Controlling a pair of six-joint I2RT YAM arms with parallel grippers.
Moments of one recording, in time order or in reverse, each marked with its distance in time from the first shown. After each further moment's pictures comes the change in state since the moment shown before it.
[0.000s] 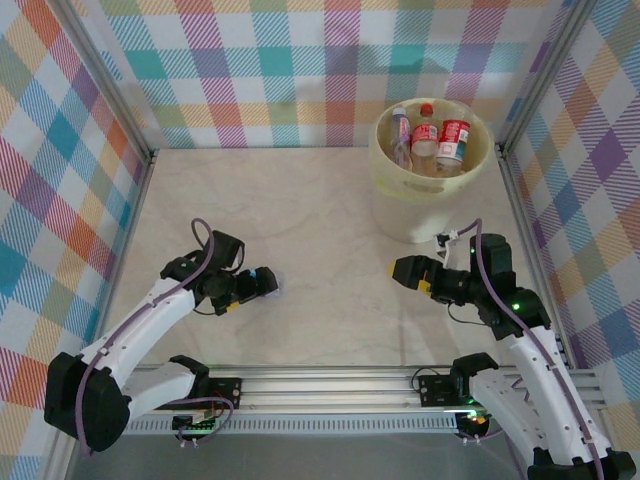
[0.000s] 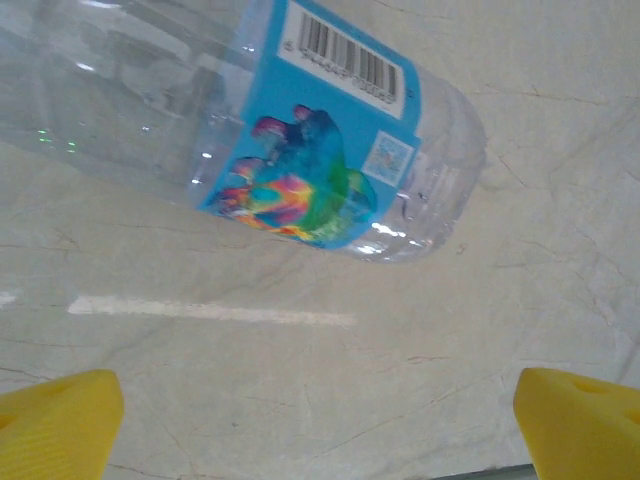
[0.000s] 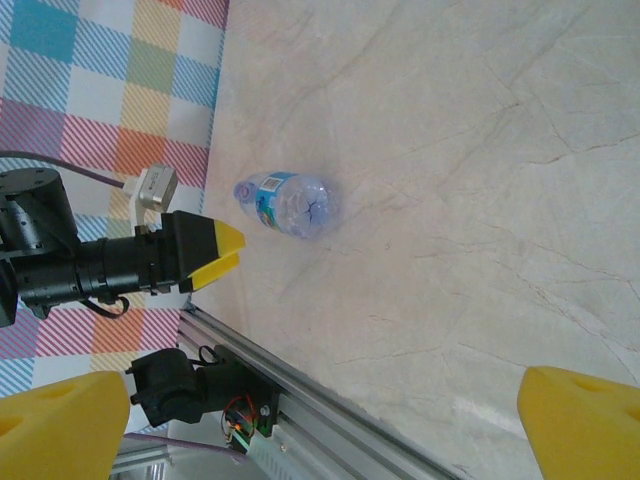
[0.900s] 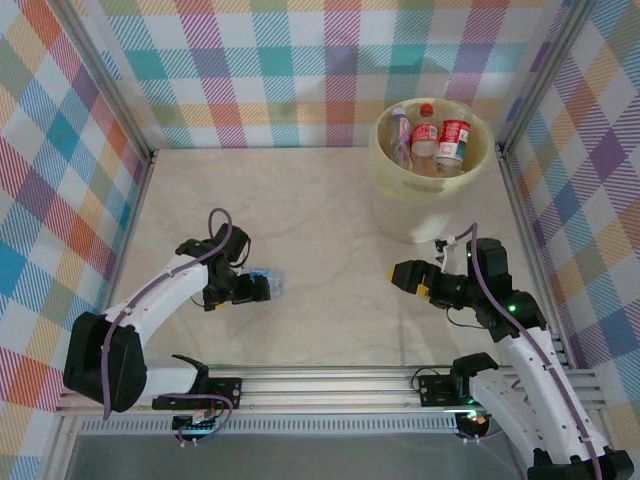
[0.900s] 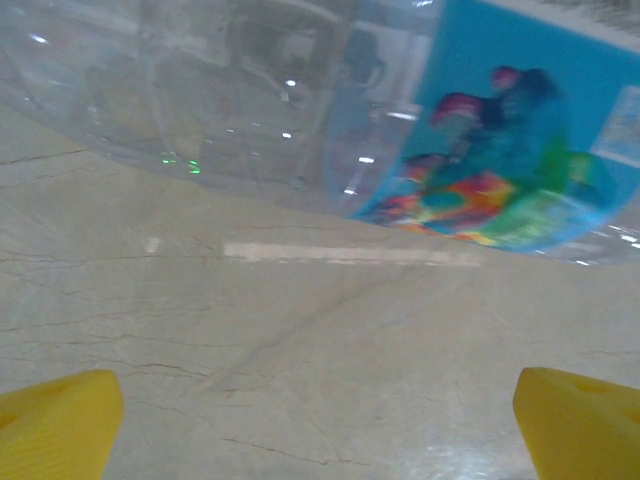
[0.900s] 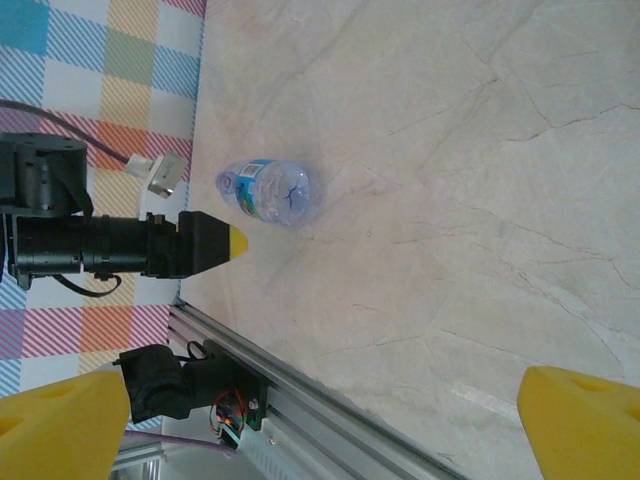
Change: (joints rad) left arm 0.030 0.219 0.087 -0.151 -0.112 0.238; right arm 0.000 -0.011 -0.051 0.004 0.004 0.000
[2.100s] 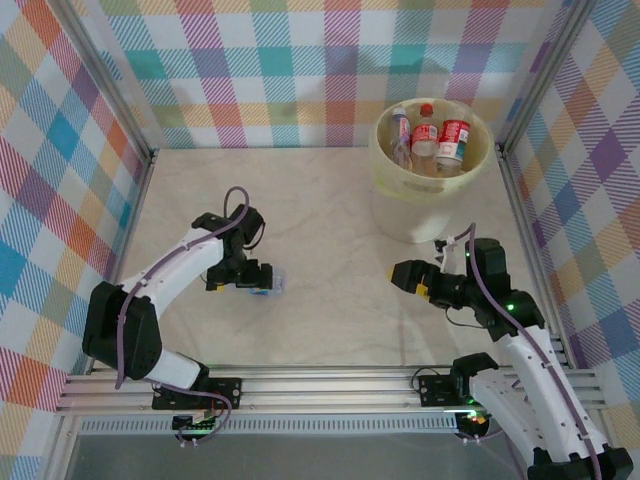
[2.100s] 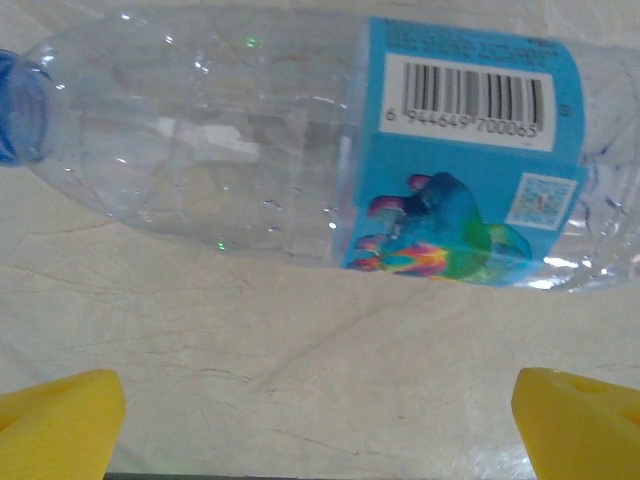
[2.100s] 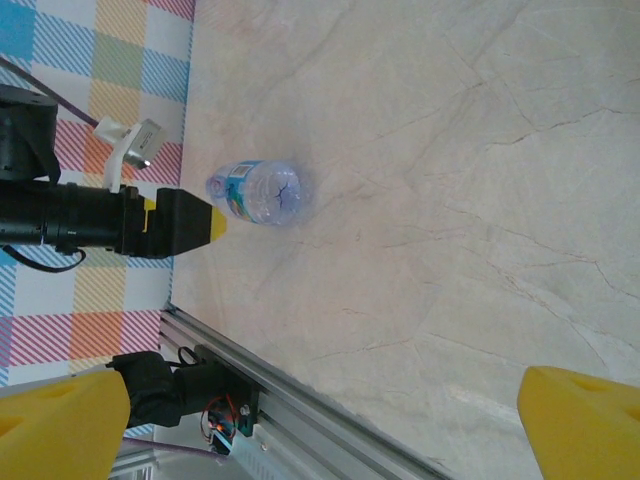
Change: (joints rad) left arm -0.066 0.167 0.241 -0.157 -0.110 0.061; right arm 0.000 0.014 -0.010 0.014 0.018 -0.003
